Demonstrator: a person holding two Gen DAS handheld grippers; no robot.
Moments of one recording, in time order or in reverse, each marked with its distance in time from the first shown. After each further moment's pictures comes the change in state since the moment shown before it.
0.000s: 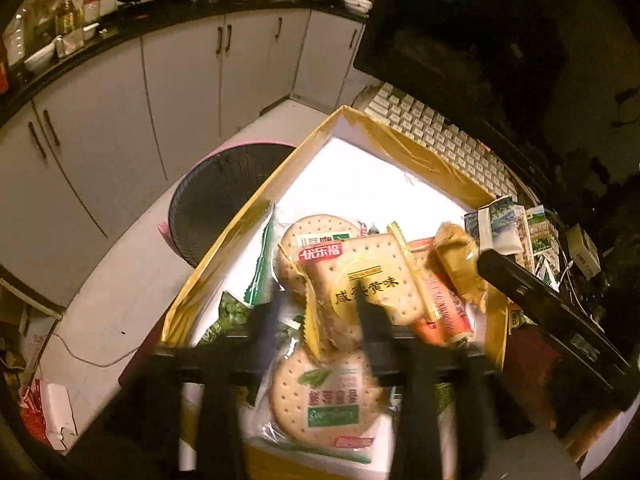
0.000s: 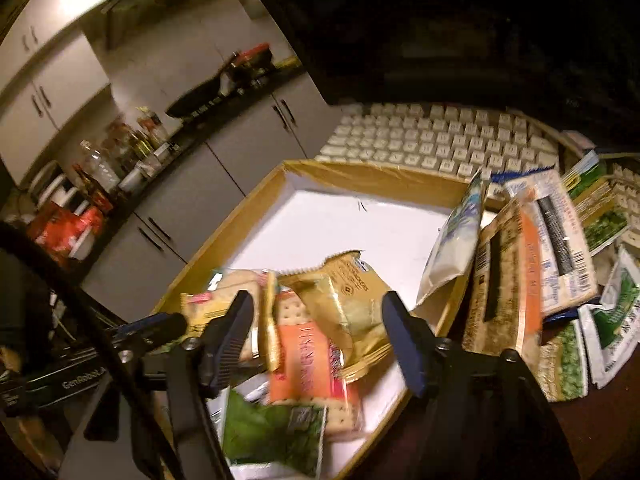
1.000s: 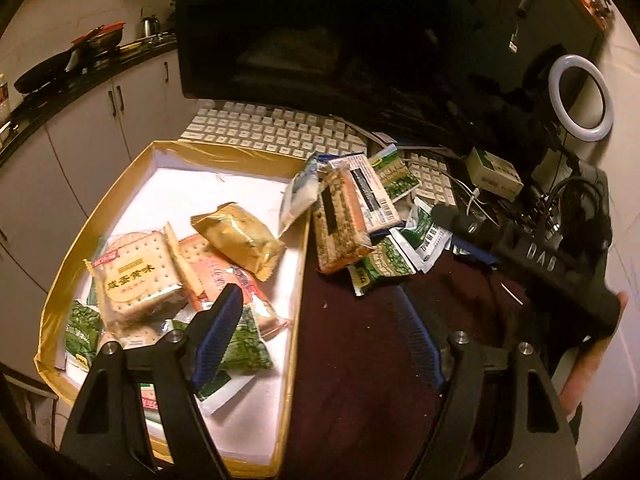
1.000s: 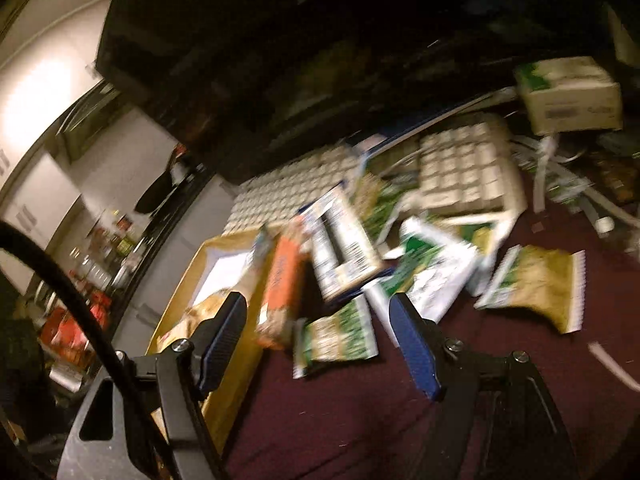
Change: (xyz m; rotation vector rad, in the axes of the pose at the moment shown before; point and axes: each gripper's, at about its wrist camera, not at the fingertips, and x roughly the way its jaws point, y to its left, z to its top) left arm -0.029 -0.159 -0.044 0.329 -0.031 -0.170; right arm -0.114 -0.141 -0.035 0.326 -0.184 -0.068
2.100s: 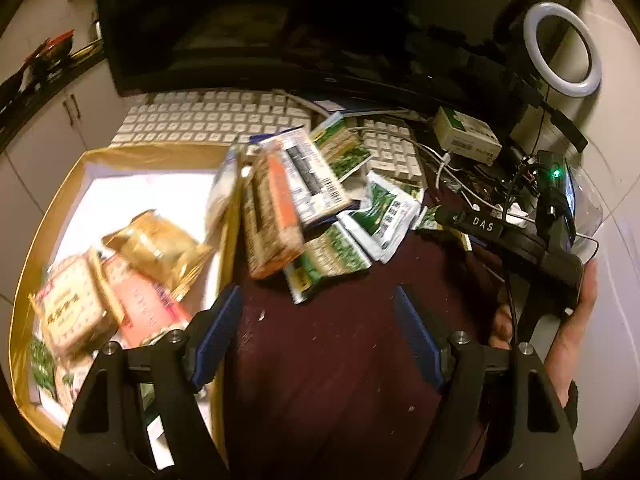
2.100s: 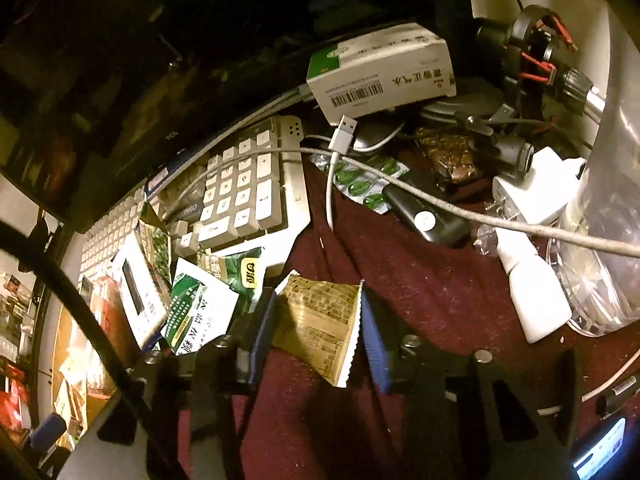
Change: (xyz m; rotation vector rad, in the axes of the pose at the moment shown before) left arm 0.042 -0.055 0.015 0.117 0.105 -0.070; right arm 0.000 -0.084 0.006 0.178 -0.025 -0.442
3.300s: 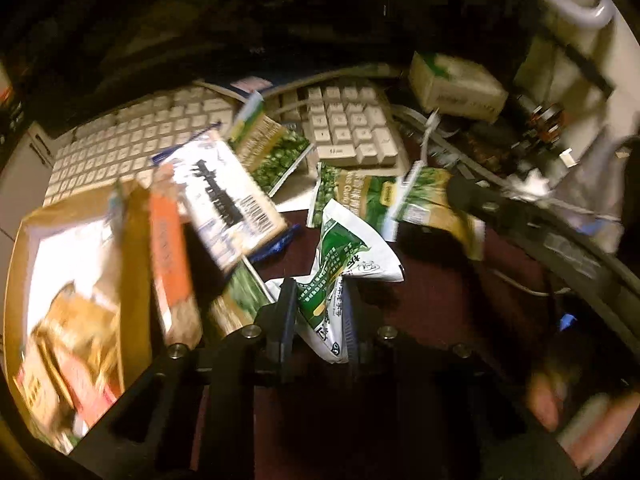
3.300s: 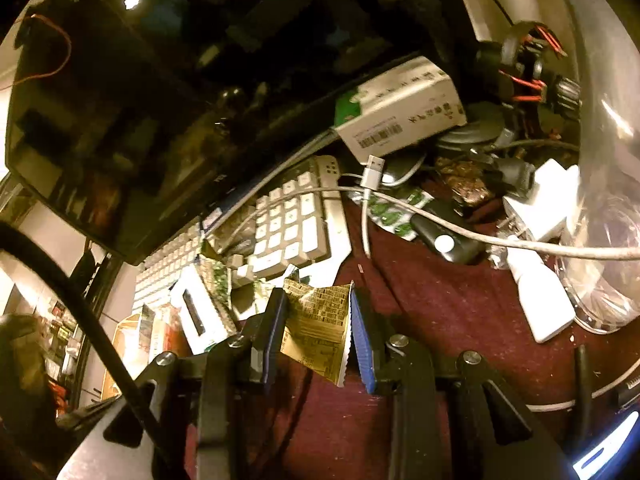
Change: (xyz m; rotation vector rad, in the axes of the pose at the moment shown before) left arm 0.071 -0.053 0.034 0.140 0.113 0.017; right arm -0.029 -0.005 0.000 0.056 -0.101 0.185
